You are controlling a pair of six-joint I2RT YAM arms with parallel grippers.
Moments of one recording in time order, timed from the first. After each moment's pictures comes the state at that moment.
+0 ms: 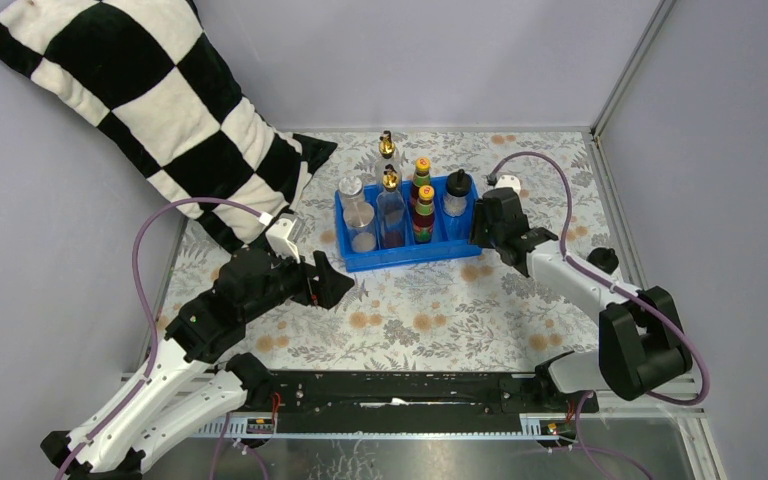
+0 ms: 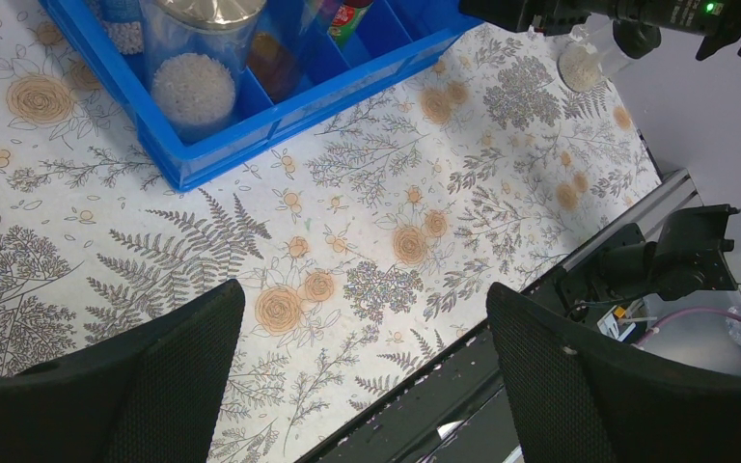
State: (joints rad) left arm -0.69 0.61 0.75 -0.55 0.05 -0.48; right arm 0.40 1.36 0.80 -0.16 0.22 0.39
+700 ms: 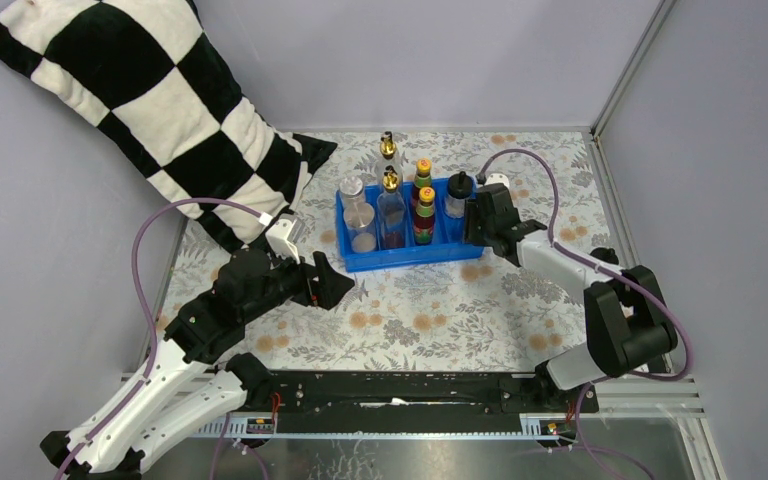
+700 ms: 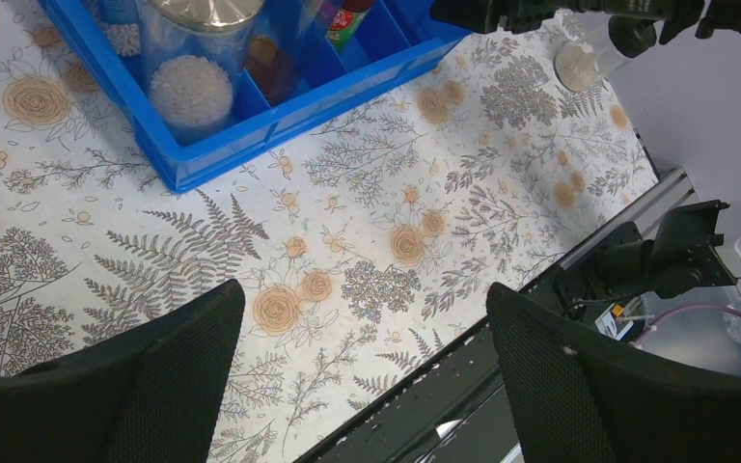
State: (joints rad) left arm -0.70 0.60 0.75 -0.55 0.05 -0.48; right arm 0.41 1.51 0.89 -0.19 0.18 0.34
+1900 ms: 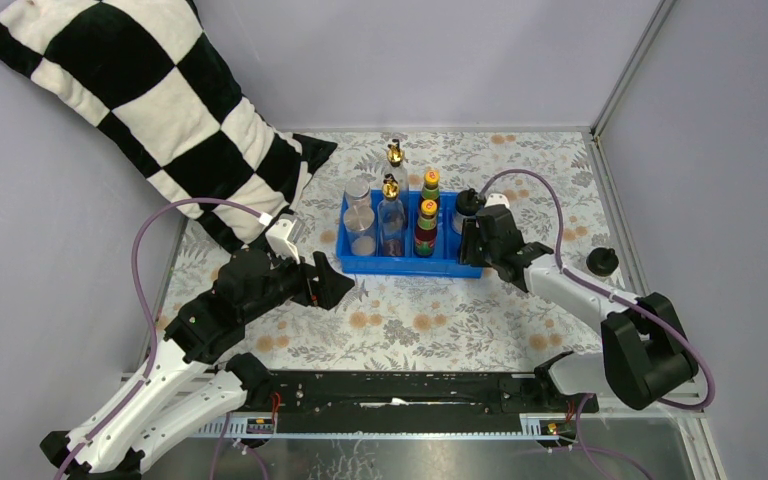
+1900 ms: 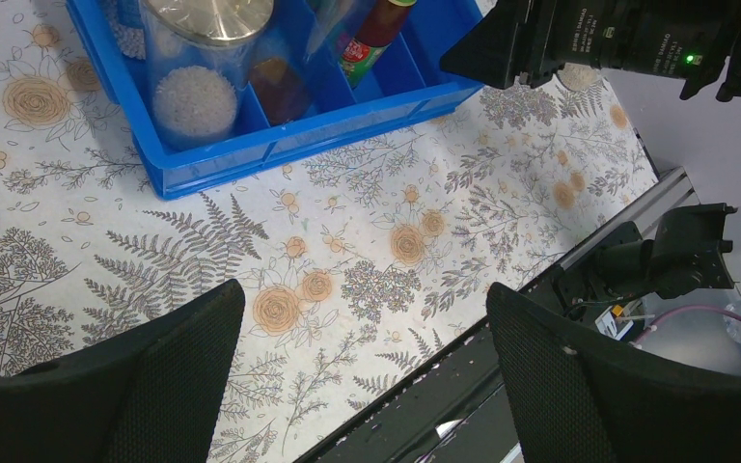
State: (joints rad) left arm -0.70 0.60 0.75 -0.55 0.05 -0.48; right arm 0.47 1.34 0.71 -0.17 0.11 0.42
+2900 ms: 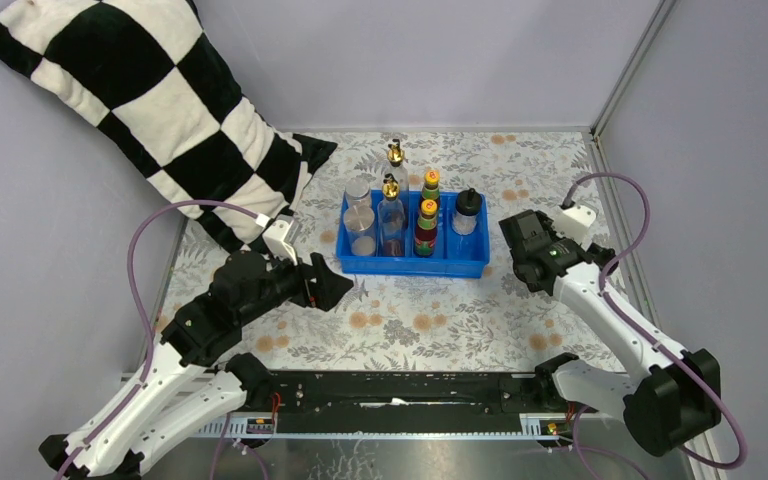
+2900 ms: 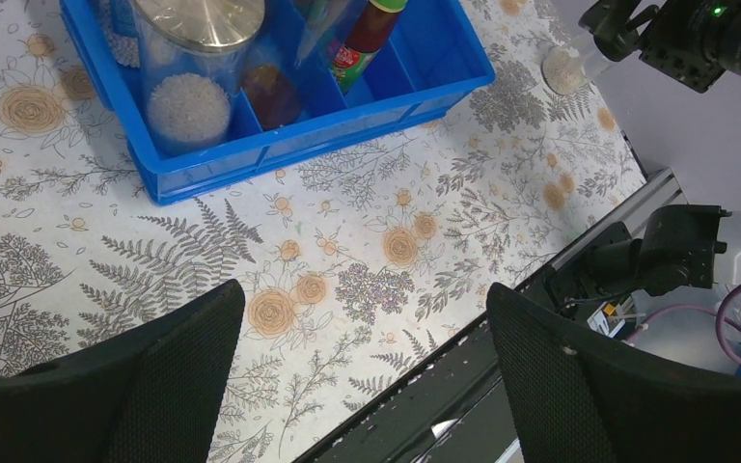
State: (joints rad) left arm -0.70 0.58 0.75 -0.55 0.07 -0.48; right arm 0.42 1.09 0.83 -0.81 0.92 0.84
